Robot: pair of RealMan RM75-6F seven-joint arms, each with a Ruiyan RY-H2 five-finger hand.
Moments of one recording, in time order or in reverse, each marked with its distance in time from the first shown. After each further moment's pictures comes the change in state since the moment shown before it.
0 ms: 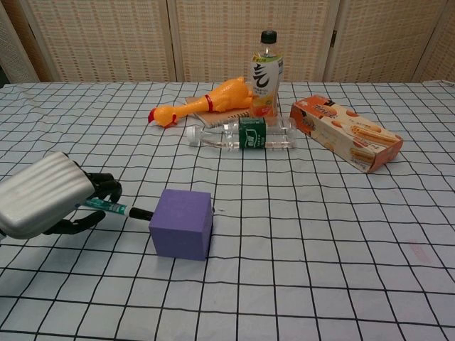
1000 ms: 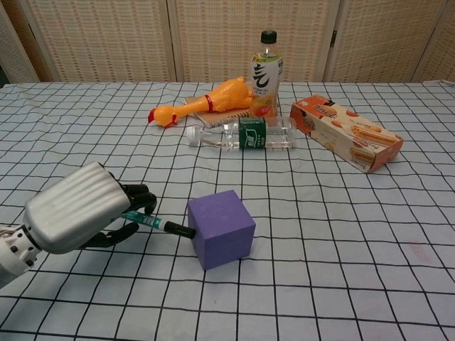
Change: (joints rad) left arm -0.036 -0.038 -0.005 -0.109 0.038 -0.018 0.096; right arm -0.012 0.023 -0.010 0.012 -0.036 0.037 0.059
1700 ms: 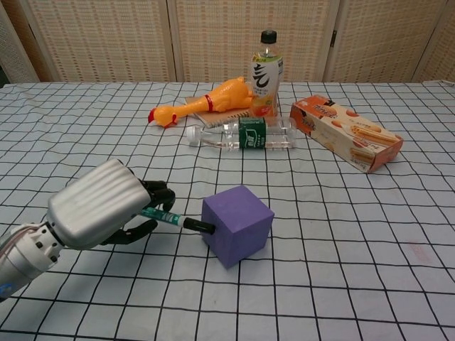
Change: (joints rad) left arm -0.035 -0.034 -0.028 -0.027 -0.004 -0.035 0.019; right arm -0.012 0.012 0.001 0.006 -0.004 0.027 0.031
